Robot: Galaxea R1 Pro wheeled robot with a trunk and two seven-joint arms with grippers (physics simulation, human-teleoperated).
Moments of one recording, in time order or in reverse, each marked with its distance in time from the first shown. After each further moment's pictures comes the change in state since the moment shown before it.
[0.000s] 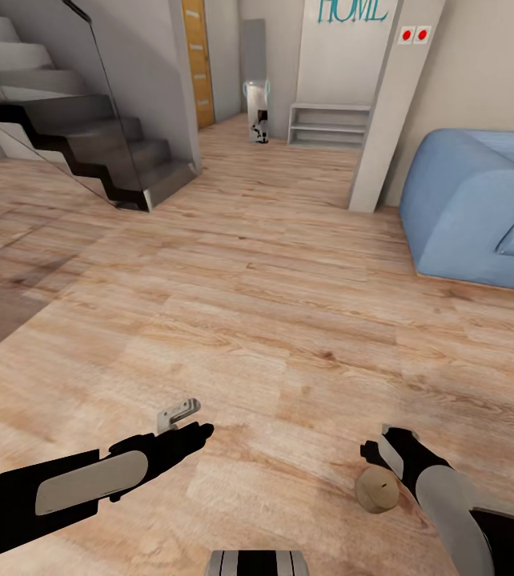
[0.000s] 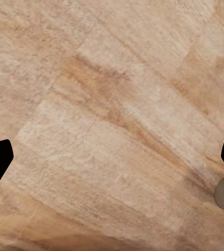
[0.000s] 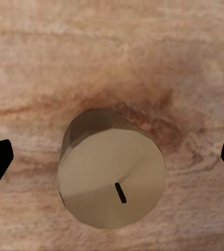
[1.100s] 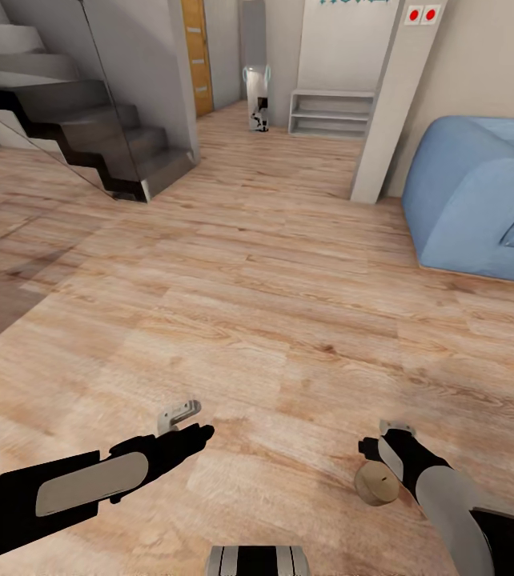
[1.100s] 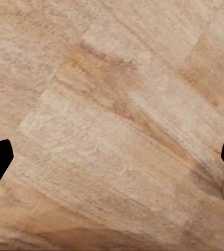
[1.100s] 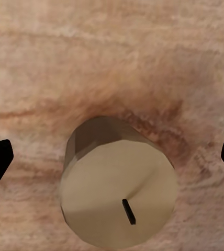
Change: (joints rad) left arm 0.000 -0.002 -0.008 0.000 0.000 0.000 0.000; right arm 0.000 0.000 0.001 0.006 0.051 -0.063 0.050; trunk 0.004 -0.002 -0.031
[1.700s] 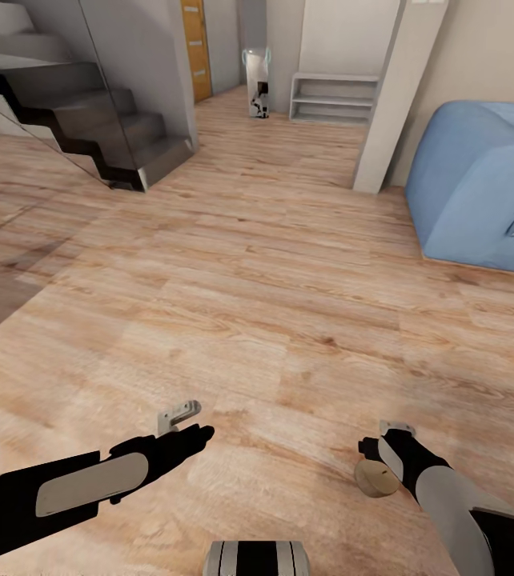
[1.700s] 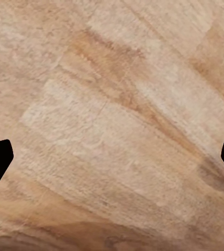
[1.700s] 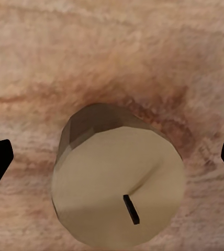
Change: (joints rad) left arm 0.000 0.000 -0.003 0.000 0.000 0.000 0.001; right arm 0.000 0.000 0.000 0.000 0.002 0.001 0.000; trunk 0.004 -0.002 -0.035
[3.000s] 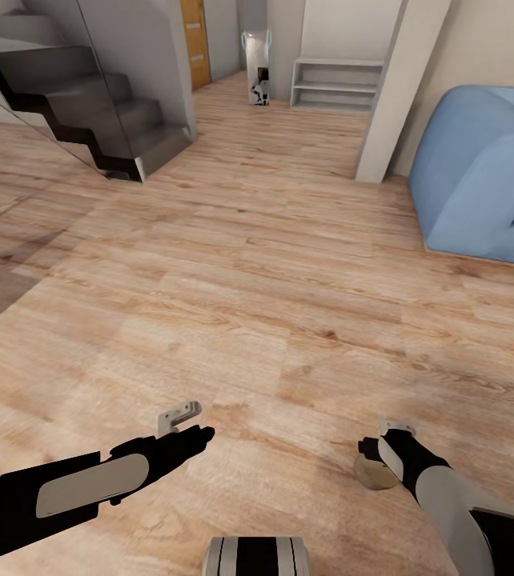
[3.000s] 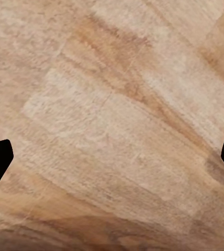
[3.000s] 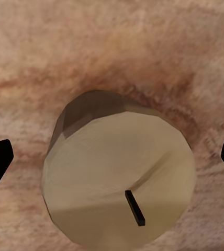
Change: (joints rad) left arm 0.000 -0.001 -0.005 0.000 0.000 0.000 -0.001; right arm 0.000 0.000 0.000 0.000 0.001 -0.001 0.000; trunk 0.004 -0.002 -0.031
